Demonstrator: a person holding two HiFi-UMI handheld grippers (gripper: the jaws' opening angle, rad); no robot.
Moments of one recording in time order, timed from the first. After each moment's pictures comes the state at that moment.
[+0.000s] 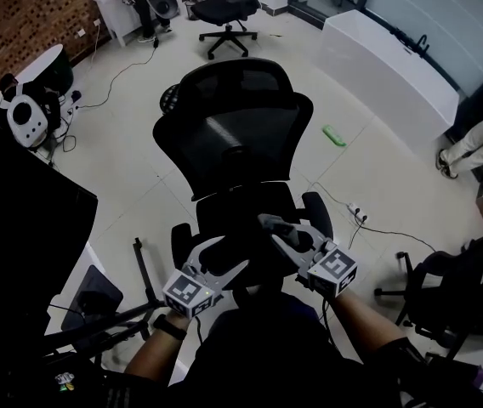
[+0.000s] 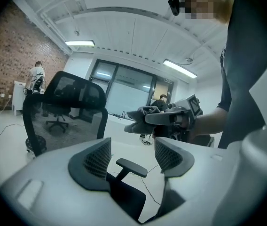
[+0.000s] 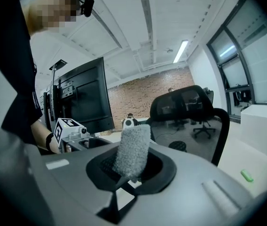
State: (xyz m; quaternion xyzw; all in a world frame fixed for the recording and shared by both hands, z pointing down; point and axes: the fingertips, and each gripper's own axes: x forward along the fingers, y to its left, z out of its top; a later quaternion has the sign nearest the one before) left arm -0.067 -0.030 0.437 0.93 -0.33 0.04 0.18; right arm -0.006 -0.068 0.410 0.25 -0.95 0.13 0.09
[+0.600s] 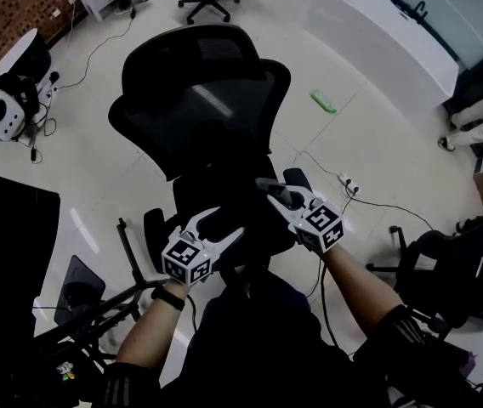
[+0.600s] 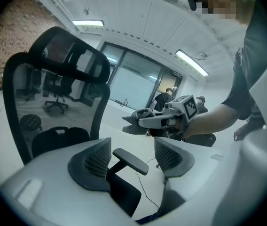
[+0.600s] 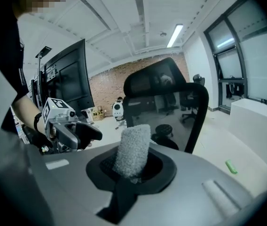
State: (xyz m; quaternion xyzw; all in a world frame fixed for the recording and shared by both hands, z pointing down) left arm 0.006 -0.100 0.529 0.91 -0.32 0.09 0.26; right arm 0.078 -0.161 0.529 0.28 -0.93 0.16 0.19
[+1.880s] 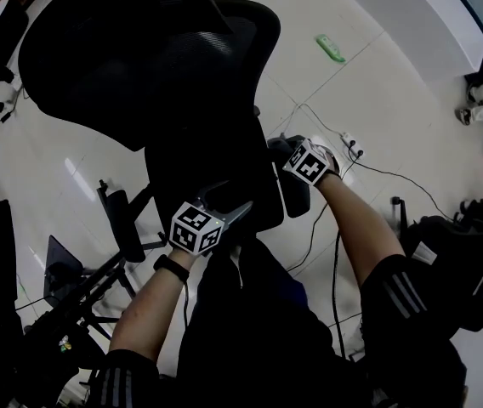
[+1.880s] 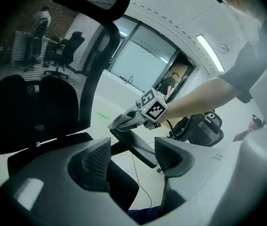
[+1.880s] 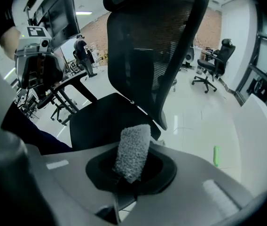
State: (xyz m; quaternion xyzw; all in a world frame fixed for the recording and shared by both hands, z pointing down) left arm 0.105 -0.159 0.682 0.87 -0.29 0.18 0.37; right arm 0.186 -0.265 0.802 0.15 -0.84 0.15 0.50
